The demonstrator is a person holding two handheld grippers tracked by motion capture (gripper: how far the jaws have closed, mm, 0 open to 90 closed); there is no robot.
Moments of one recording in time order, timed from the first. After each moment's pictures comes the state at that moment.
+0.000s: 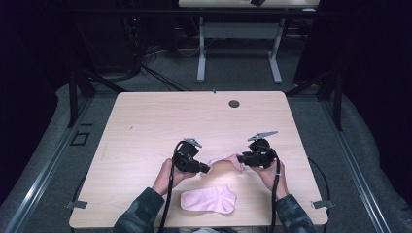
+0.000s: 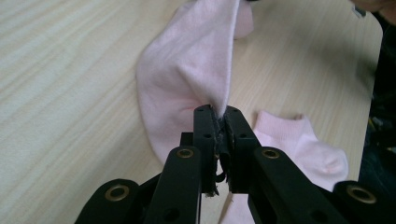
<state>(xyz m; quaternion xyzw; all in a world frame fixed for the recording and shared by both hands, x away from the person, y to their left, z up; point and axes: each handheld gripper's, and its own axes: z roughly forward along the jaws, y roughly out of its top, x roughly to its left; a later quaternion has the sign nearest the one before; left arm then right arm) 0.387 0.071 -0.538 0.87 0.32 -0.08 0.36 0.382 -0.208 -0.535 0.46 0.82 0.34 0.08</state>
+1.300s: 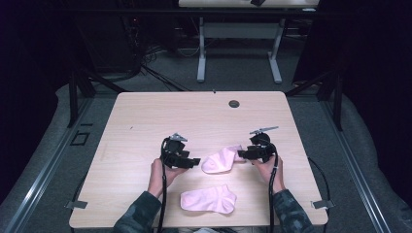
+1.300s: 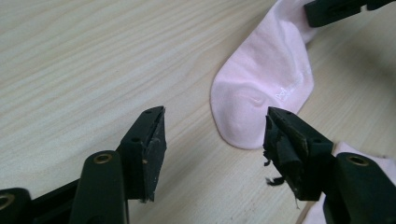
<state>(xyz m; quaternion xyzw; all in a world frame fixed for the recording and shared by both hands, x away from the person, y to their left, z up) 0.388 0.103 -0.536 0.83 0.41 0.04 0.37 0.411 -0.215 -0.548 0.52 0.79 0.33 0.09</state>
